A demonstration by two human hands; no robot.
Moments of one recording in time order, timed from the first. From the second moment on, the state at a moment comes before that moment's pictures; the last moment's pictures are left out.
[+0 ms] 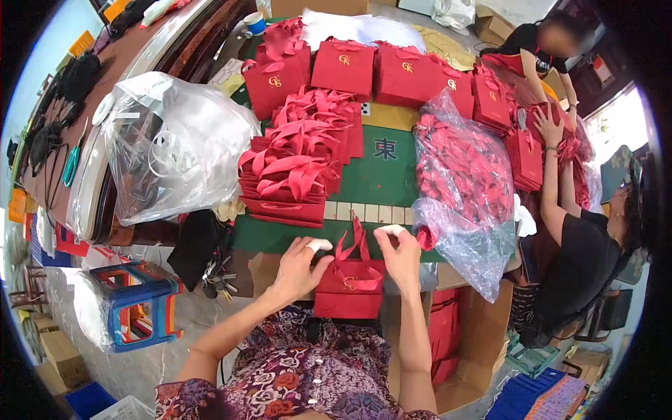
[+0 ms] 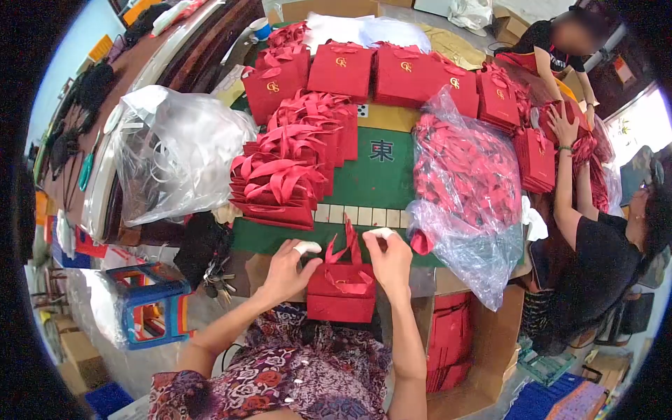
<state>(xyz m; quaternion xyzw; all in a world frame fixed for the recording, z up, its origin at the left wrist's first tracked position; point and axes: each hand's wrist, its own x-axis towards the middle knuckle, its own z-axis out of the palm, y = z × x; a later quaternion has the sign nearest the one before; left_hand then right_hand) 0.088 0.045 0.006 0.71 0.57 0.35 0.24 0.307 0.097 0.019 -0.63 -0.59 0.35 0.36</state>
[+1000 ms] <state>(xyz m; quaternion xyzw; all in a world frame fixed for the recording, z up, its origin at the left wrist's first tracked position) 0.137 0.060 0.007 0.64 0.61 0.37 0.29 0.297 0.078 0.006 -0.54 -0.53 0.51 0.41</state>
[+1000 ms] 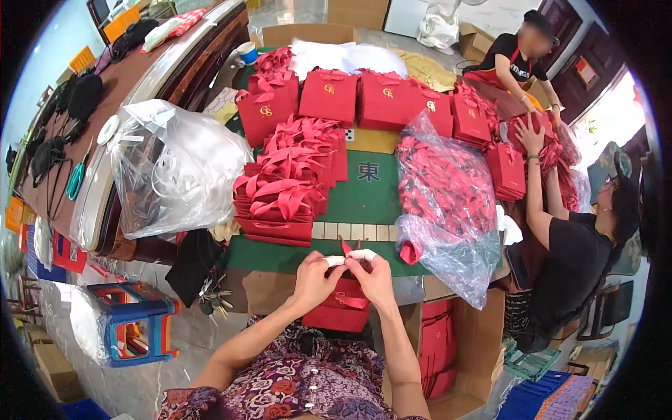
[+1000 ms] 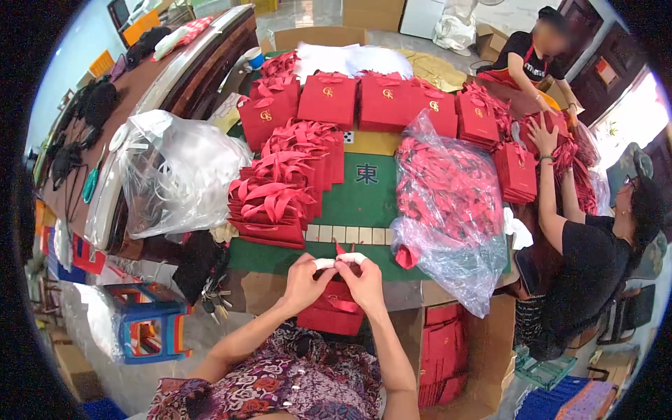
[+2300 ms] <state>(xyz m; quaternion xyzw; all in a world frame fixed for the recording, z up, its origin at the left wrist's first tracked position) 0.142 0.098 0.006 0.44 0.46 0.56 0.54 0.350 0.203 0.055 -0.51 -0.50 0.35 0.61</state>
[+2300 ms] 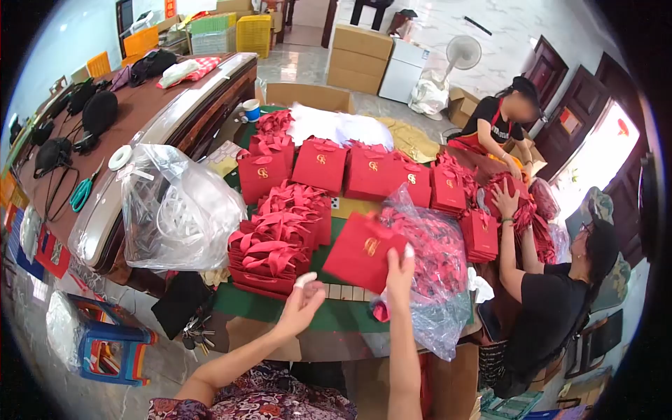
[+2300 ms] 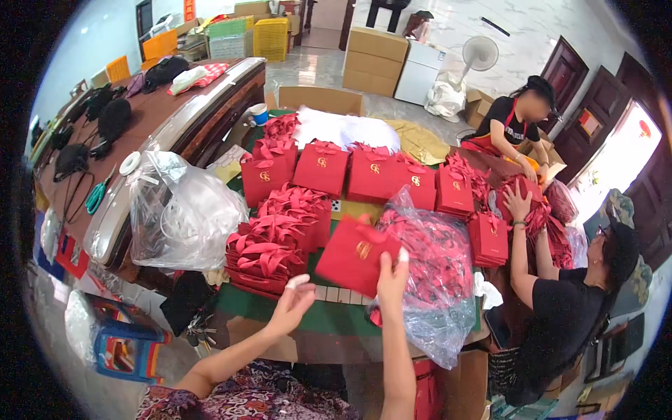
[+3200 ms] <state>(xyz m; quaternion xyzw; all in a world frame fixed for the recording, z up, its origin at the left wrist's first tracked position) -0.008 0.013 0.022 0.63 0.71 0.32 0.01 0.321 0.241 0.050 -0.49 -0.72 0.14 0.47</state>
